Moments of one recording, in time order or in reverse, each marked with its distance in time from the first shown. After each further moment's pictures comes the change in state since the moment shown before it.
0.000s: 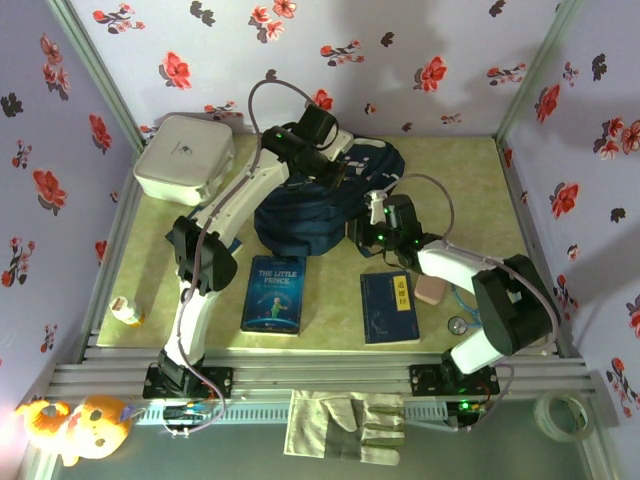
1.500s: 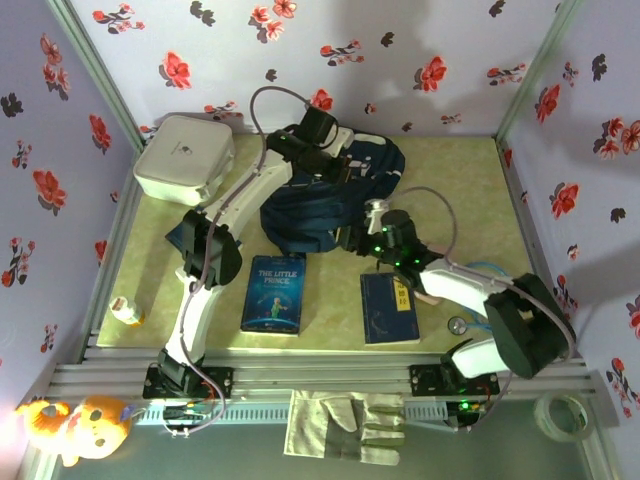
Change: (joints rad) left arm 0.034 0.077 -0.012 0.157 0.111 -0.121; right arm 0.086 -0.169 -0.164 0.162 0.083 0.227
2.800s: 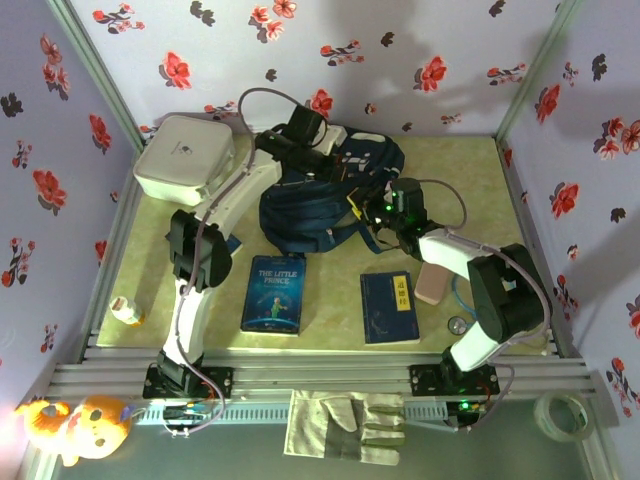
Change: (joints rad) left arm 0.032 -0.085 -0.125 0.069 0.098 -0.033; right arm -0.154 0.227 0.229 0.056 -0.170 0.775
